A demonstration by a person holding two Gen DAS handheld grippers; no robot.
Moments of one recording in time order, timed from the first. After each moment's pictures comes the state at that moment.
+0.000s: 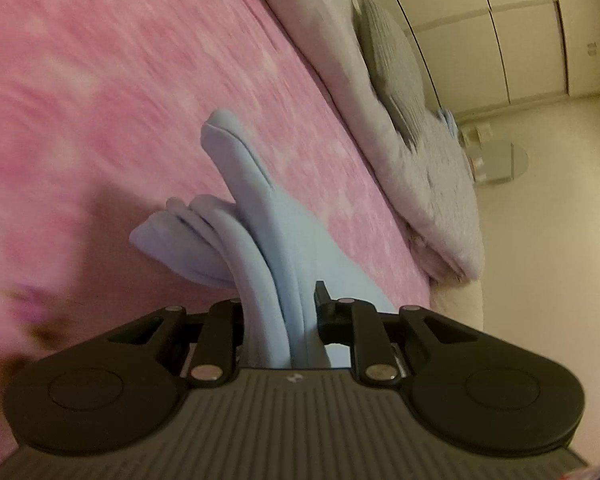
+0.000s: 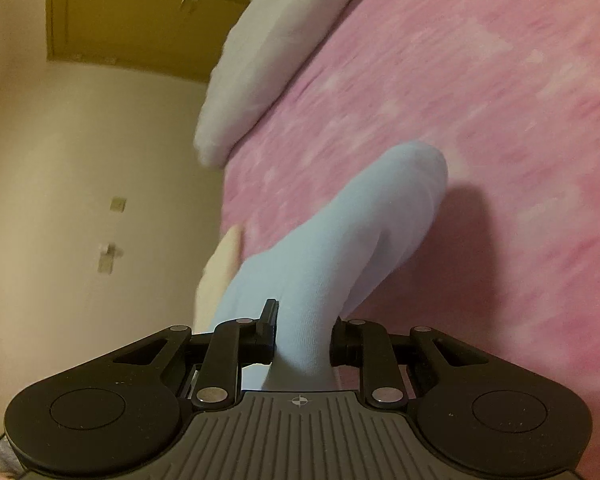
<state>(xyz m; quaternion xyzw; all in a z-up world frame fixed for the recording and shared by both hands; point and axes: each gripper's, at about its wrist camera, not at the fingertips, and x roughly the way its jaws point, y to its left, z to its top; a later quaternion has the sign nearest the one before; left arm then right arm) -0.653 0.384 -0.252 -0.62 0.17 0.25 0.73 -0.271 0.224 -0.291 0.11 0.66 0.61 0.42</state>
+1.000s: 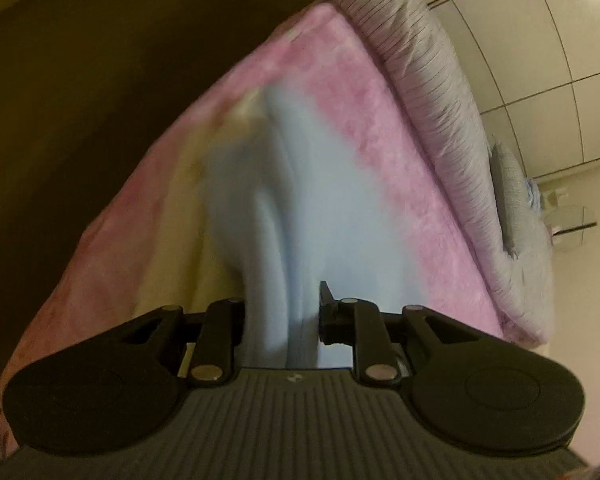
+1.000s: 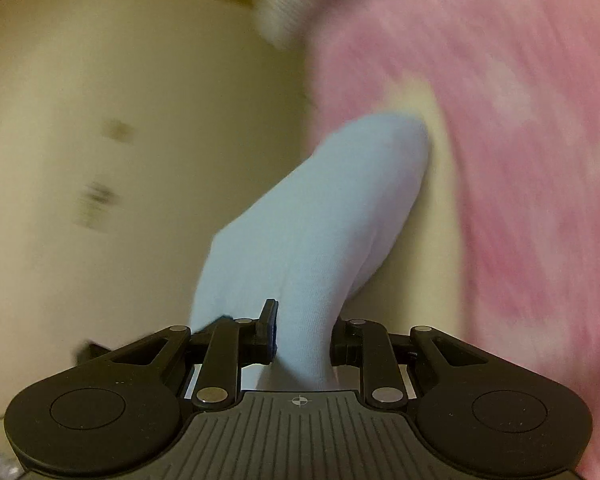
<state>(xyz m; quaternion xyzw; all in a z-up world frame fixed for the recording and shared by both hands) -1.004 0.736 -0.290 -0.59 0.23 0.33 0.70 -0.722 0.564 -0.367 0.04 0.66 0.63 0.41</state>
